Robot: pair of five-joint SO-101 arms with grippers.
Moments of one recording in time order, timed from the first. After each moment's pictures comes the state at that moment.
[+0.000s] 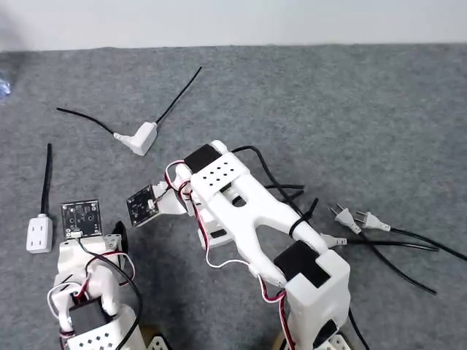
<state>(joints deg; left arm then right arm) -26.2 -103.6 96.9 61.8 -8.0 -41.4 18.3 -3.9 85.0 69.0</state>
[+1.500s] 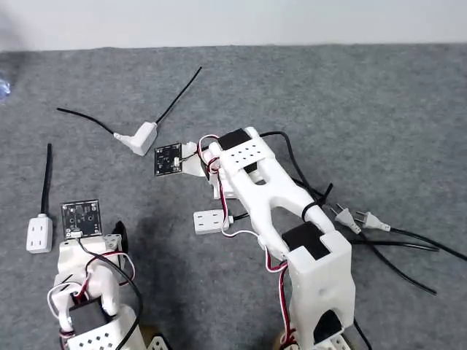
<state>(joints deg) -26.2 -103.6 96.9 61.8 -8.0 -30.1 25.8 -6.4 66.2 63.6</state>
